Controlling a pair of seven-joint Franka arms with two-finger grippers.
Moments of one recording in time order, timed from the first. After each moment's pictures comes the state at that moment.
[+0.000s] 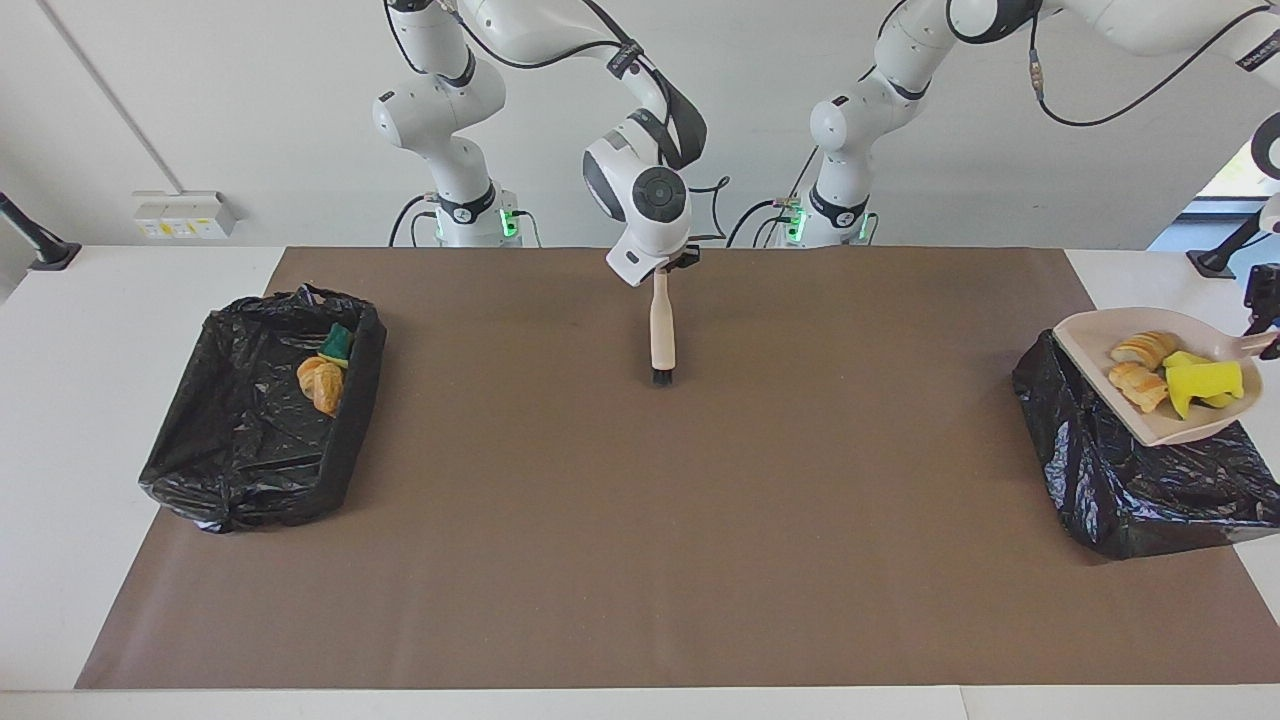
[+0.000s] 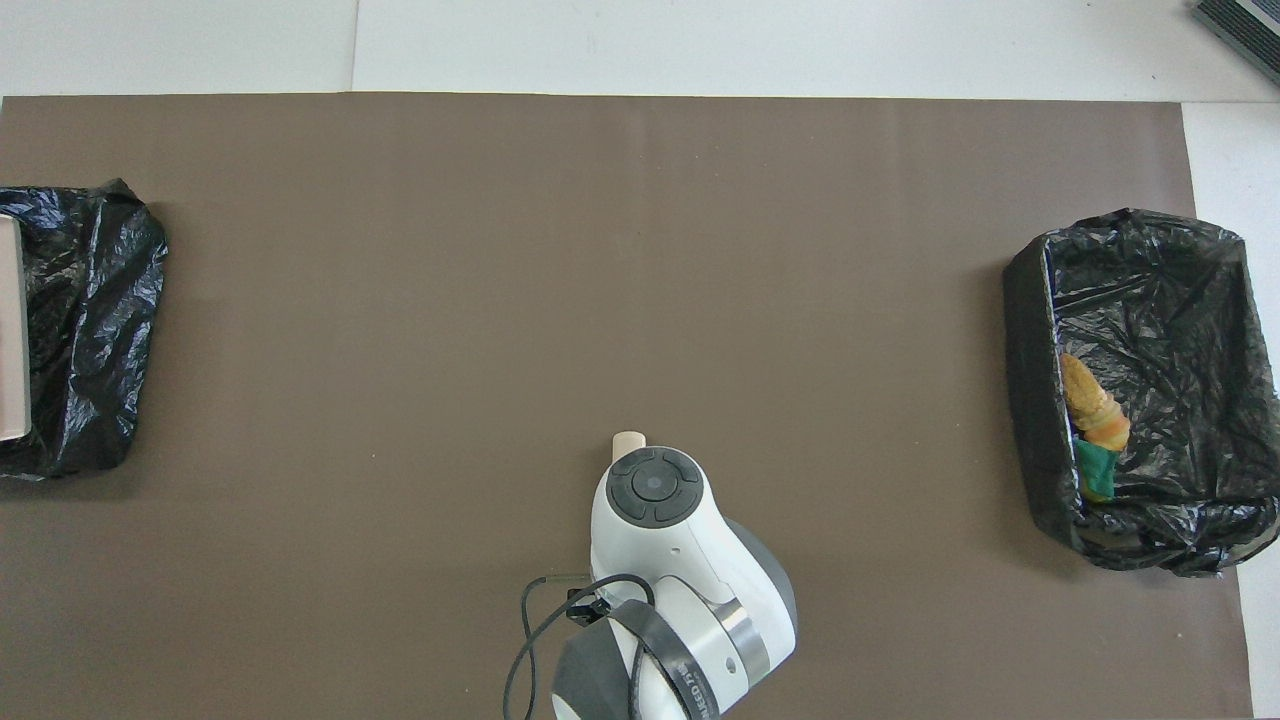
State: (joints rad) left arm 0.53 0.35 0.03 -1.43 0.06 1.99 2.15; right arm 0.64 0.17 0.14 -2.08 0.37 1.91 0.63
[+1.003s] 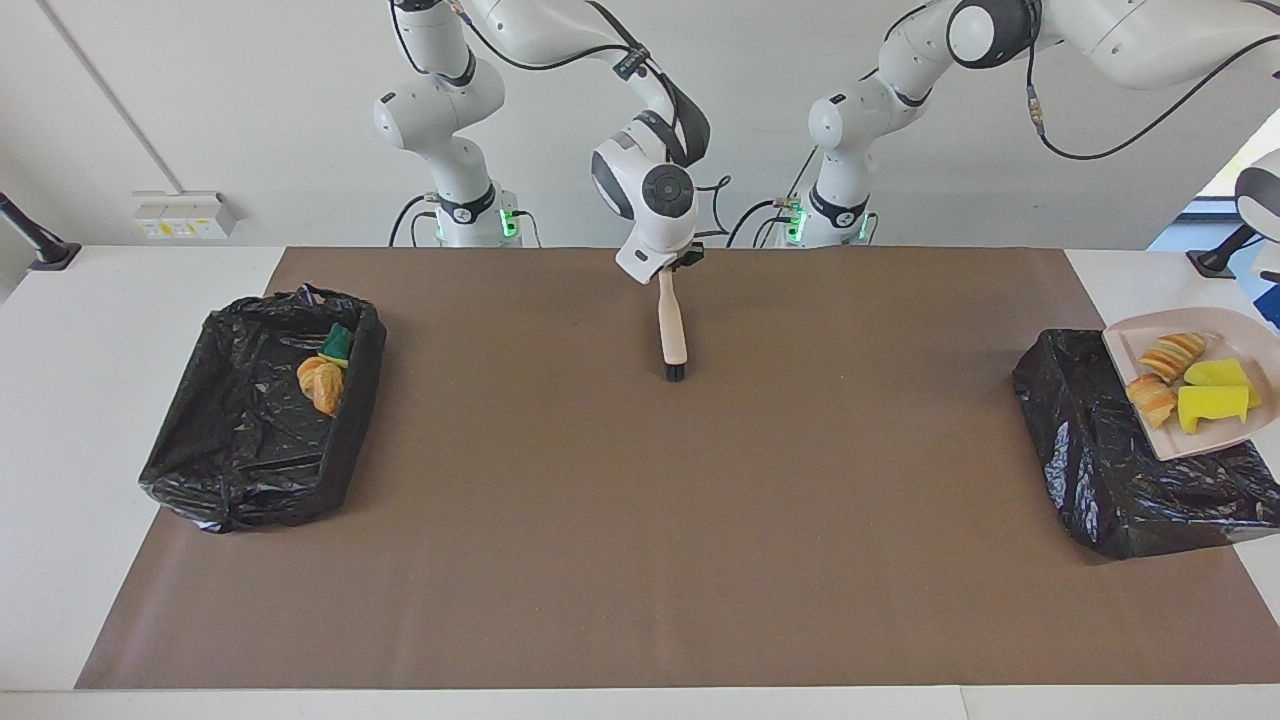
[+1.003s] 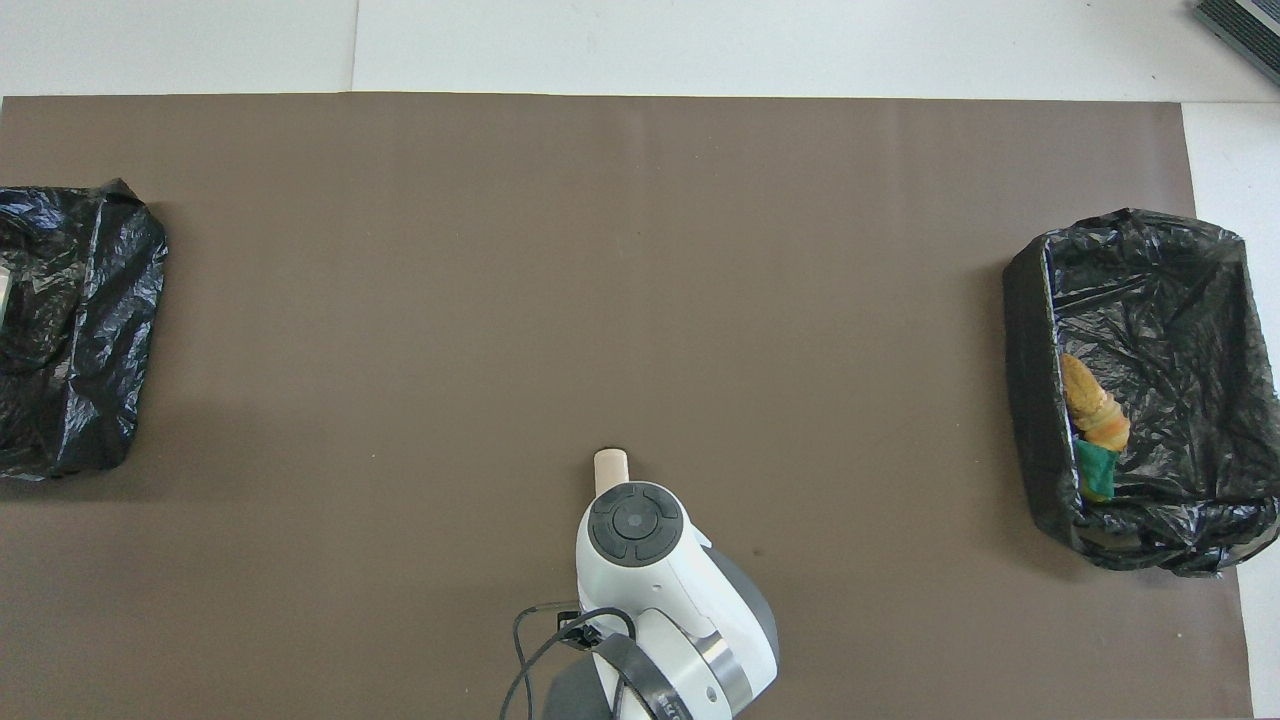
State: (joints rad) left arm 0.41 0.38 0.01 -1.43 0.61 1.97 1.92; right arm 0.69 0.17 0.14 -2.12 0.37 1.97 0.59
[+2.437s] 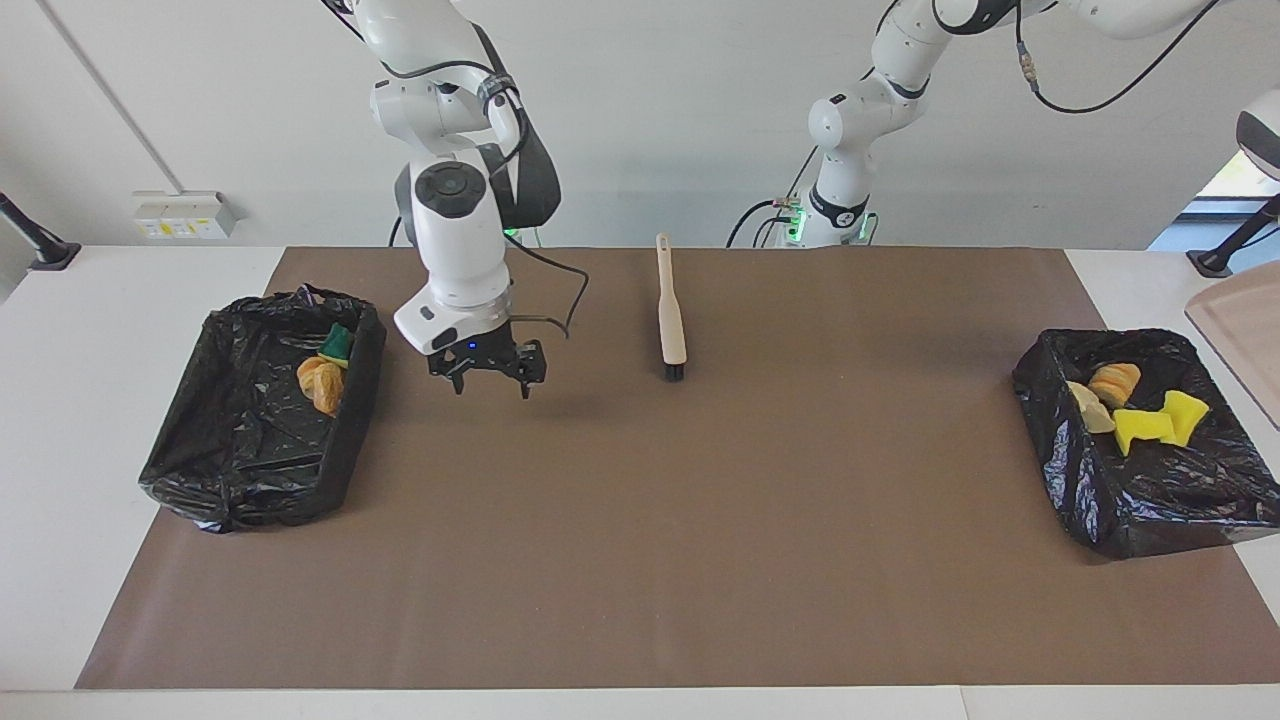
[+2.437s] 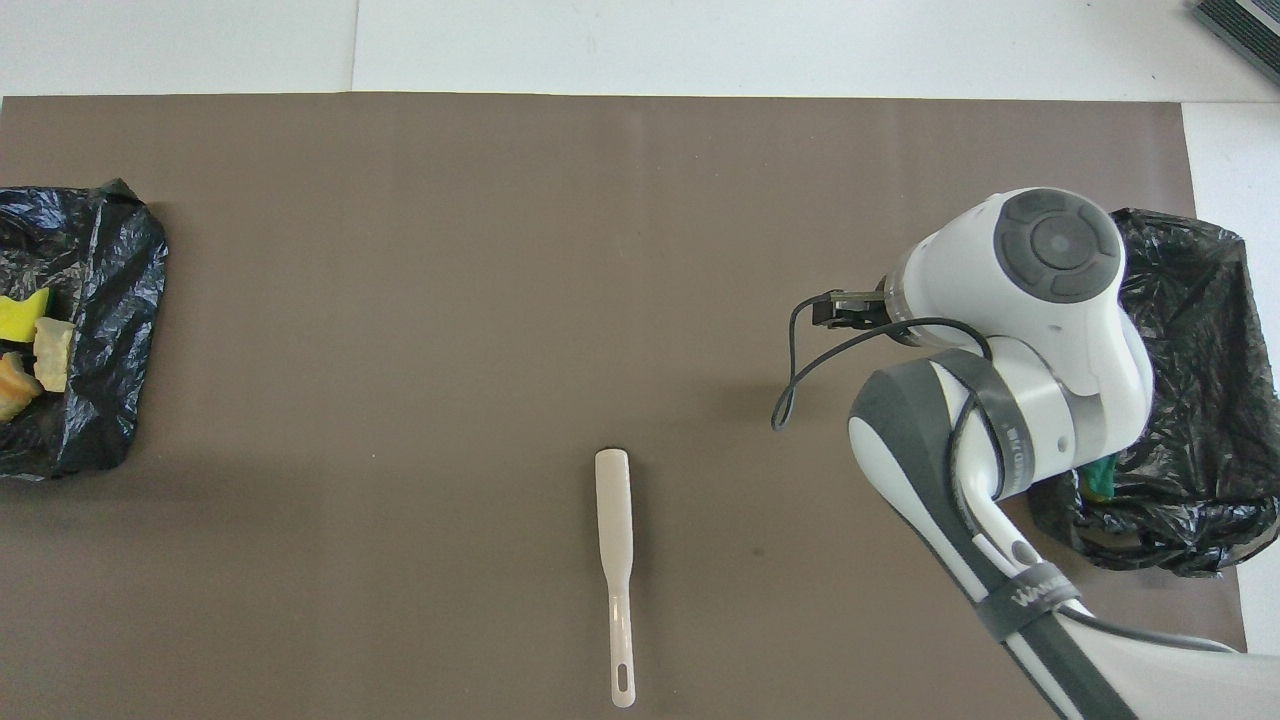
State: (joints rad) left arm 0.38 0.21 -0.01 -1.51 0.91 1.96 1.68; right arm 0.12 0.17 0.12 -1.84 -0.12 2.08 0.38
